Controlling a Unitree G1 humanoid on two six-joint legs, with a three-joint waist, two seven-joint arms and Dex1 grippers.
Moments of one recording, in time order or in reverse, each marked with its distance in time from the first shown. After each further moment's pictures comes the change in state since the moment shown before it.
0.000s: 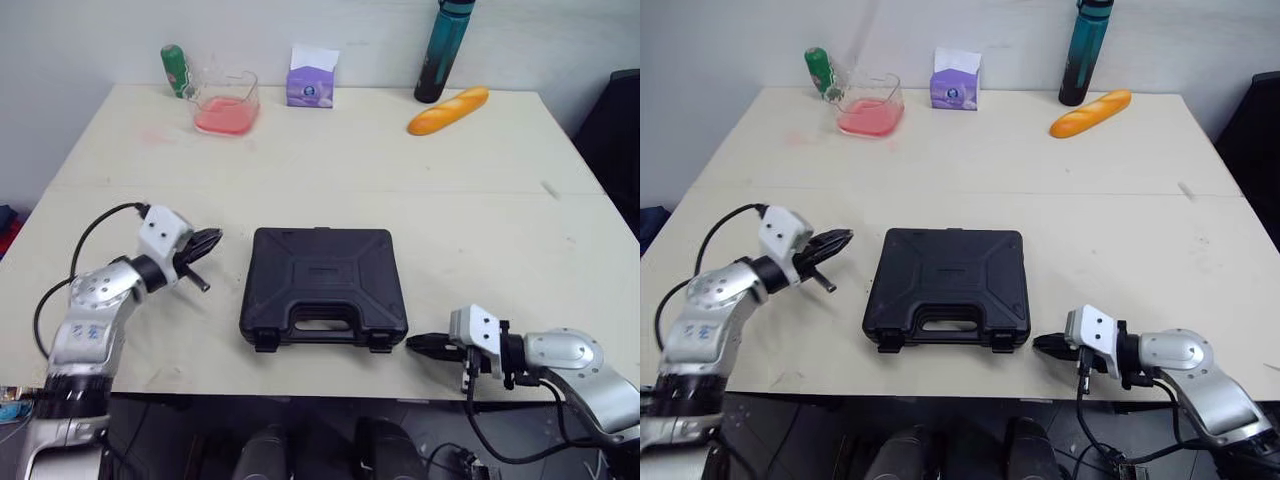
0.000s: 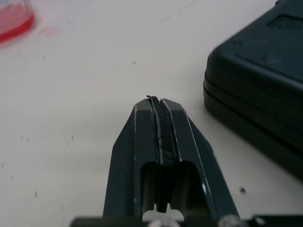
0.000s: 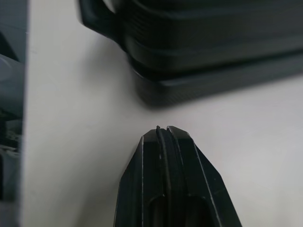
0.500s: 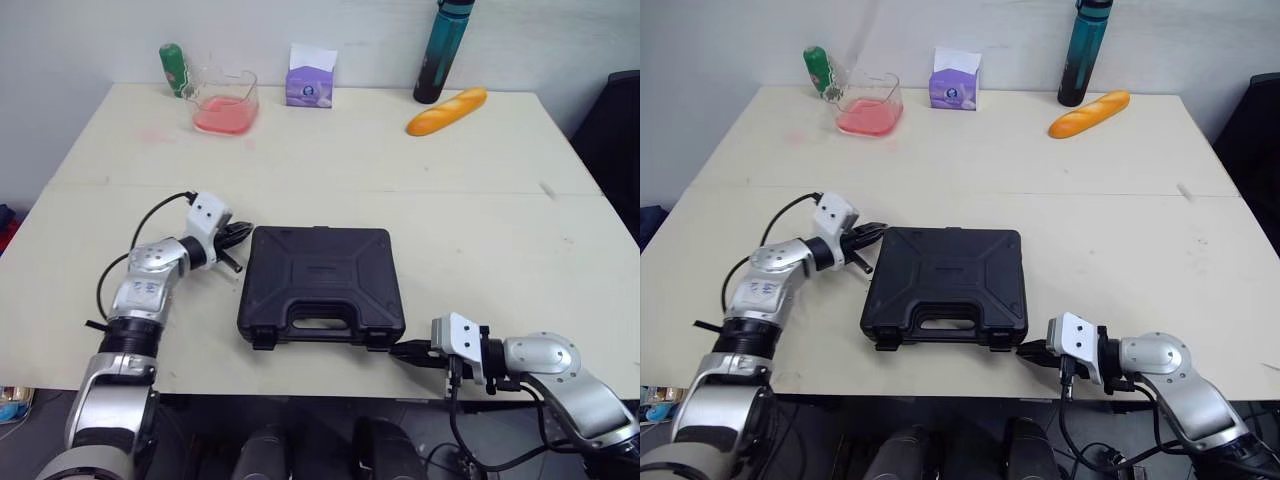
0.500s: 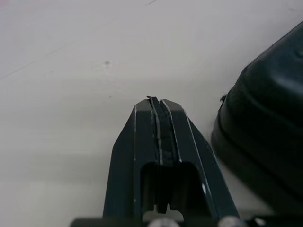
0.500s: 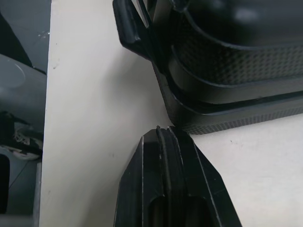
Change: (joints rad) left arm -0.282 -0.156 -0.104 0.465 0.100 -0.079 -0.015; right arm -0.023 0.105 0.023 -0.007 -0.073 0.012 -0.013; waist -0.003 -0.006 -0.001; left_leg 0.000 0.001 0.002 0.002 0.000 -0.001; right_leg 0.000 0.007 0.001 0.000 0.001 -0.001
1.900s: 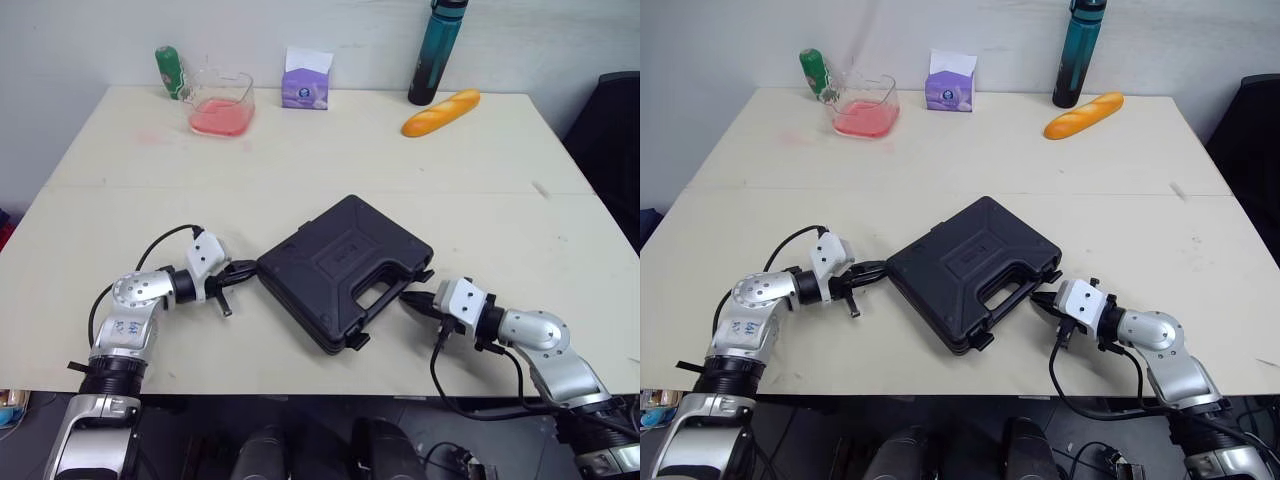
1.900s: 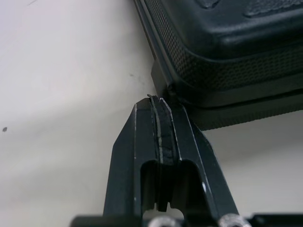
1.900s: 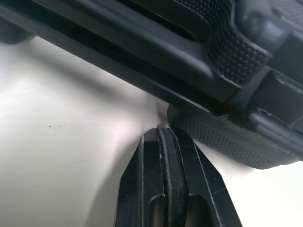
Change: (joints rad) left arm 0.307 0.088 0.039 -0.297 -0.058 -0.104 -0.308; right arm -0.185 0.097 -0.038 0.352 -0.161 -0.274 -0.188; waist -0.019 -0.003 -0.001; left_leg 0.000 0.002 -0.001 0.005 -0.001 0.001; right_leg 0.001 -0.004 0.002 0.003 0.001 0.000
